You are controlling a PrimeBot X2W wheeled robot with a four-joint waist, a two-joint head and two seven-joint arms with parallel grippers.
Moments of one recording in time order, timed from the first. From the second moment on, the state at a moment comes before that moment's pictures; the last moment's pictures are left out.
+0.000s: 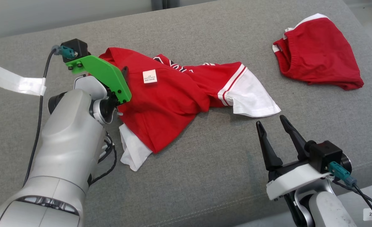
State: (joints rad) left arm -1.02 0.05 -0.40 1.13 -0.77 0.03 0.24; right arm -0.11 -0.05 0.14 0.06 0.16 0.13 -0.15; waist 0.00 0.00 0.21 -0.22
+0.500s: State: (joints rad) left arm -0.97 0.05 -0.47 1.02 -0.81 0.11 0.27; right arm -0.11 -0.05 0.13 0.08 0.17 0.13 -0.16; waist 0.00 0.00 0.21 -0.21
